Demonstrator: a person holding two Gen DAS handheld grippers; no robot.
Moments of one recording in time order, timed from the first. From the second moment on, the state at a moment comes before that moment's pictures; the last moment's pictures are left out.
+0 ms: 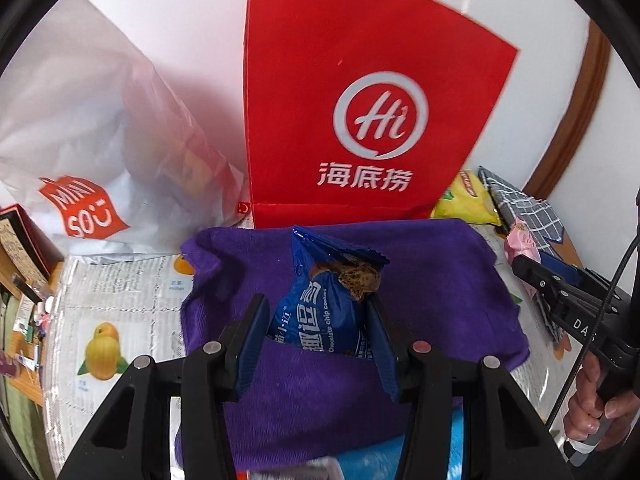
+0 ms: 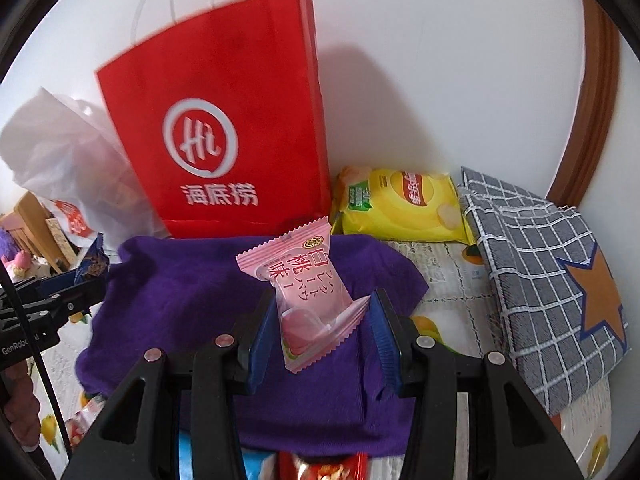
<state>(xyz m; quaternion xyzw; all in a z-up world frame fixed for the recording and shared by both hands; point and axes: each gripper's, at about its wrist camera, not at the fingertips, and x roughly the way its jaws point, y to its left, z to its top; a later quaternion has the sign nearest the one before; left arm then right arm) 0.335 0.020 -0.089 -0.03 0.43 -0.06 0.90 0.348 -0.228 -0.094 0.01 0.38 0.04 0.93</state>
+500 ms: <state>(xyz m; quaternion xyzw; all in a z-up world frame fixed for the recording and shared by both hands) 0.387 0.022 -0.141 -0.03 0.48 -0.06 0.87 0.409 -0.222 -0.142 0.01 0.43 0.05 0.90</state>
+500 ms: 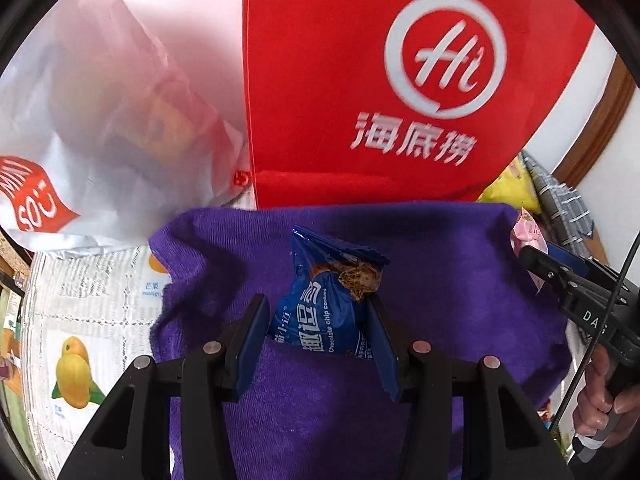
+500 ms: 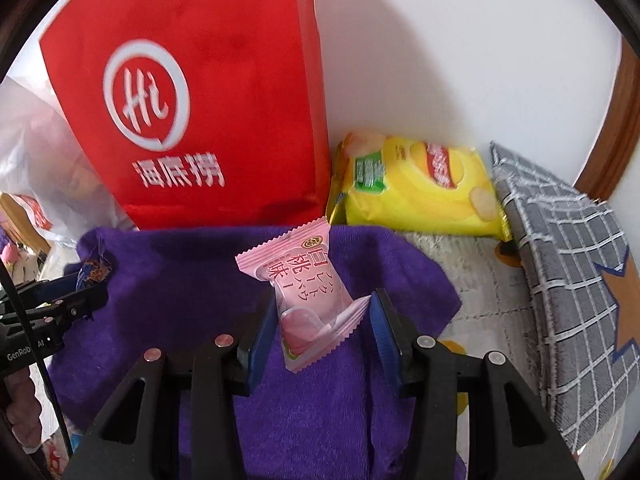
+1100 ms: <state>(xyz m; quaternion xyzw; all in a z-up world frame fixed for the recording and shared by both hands) 0.399 0.013 -0.168 -0.02 0.52 -0.04 0.85 0.416 -0.210 -0.170 -0.02 0.46 0.06 0.88</state>
